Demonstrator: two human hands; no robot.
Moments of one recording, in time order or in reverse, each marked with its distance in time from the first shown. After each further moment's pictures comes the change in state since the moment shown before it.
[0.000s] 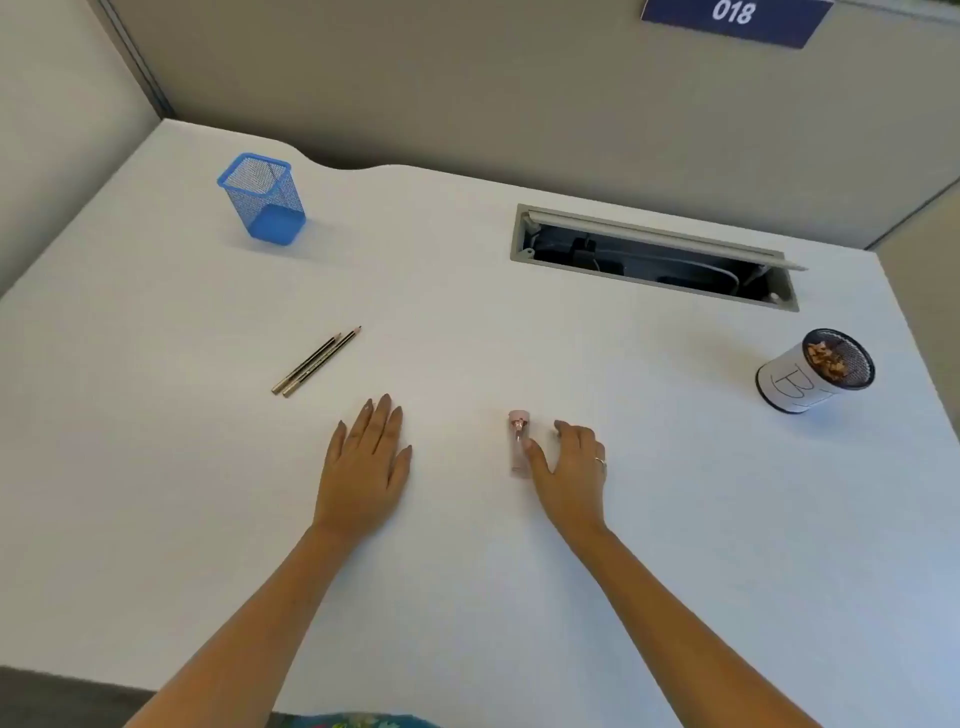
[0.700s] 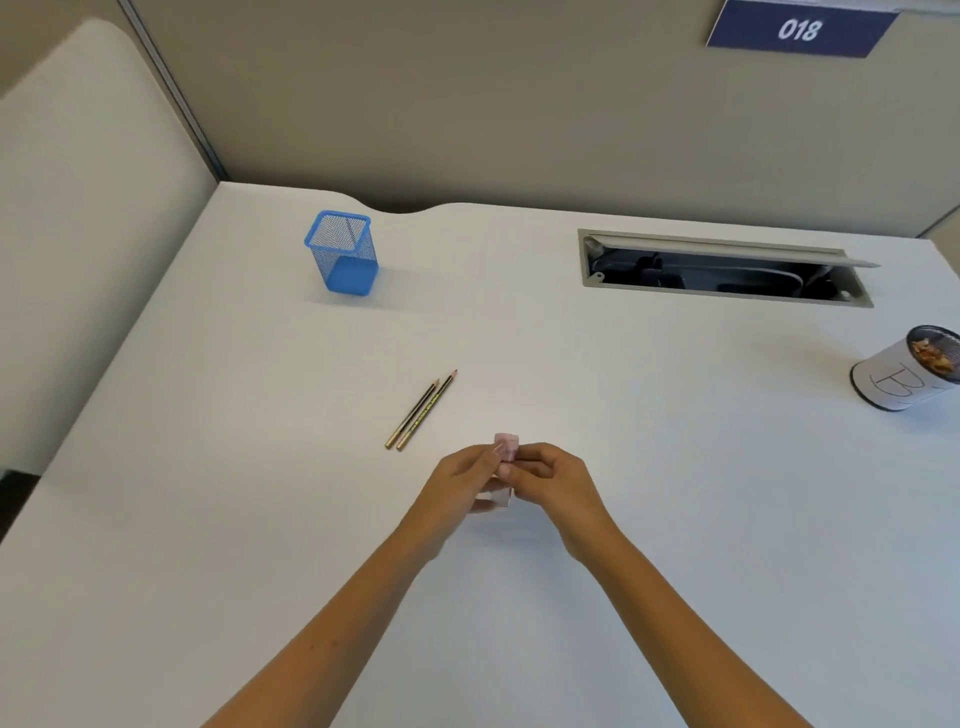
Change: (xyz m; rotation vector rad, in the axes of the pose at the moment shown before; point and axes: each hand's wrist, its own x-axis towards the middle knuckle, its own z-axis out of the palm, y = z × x) left_hand 0.036 -0.040 -0.109 -1.315 -0.525 -0.363; right_hand -0.030 -0.162 0.056 0.834 -0.382 0.155
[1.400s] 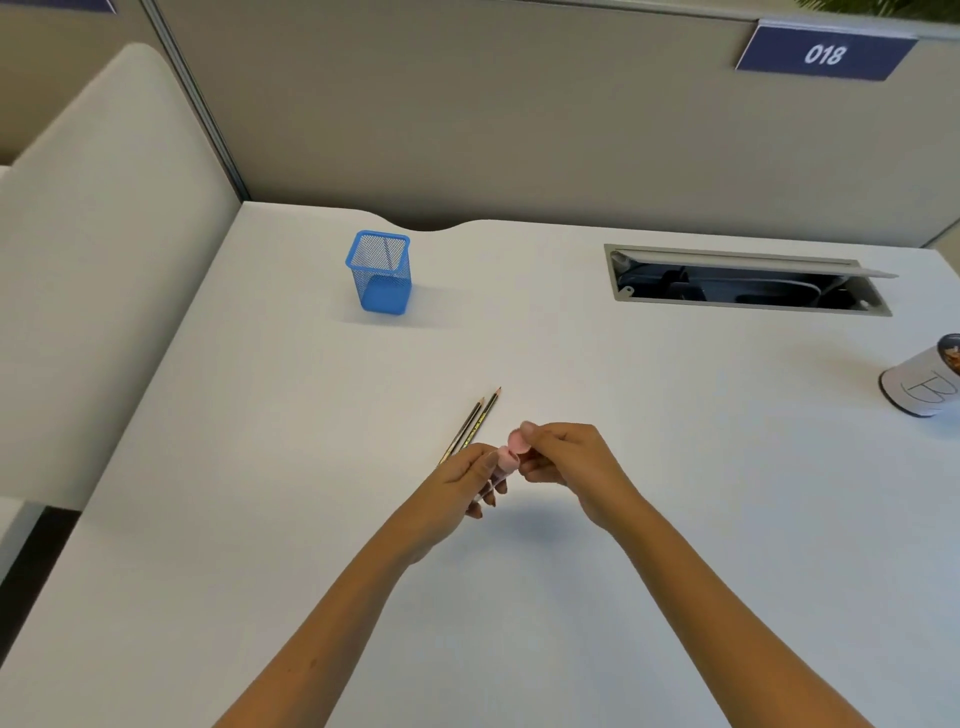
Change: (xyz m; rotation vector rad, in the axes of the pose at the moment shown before) left_hand -0.002 0.012 -0.088 0.183 -0.138 0.093; right_hand 0.031 -0.050 0.056 -0.037 0.043 0.003
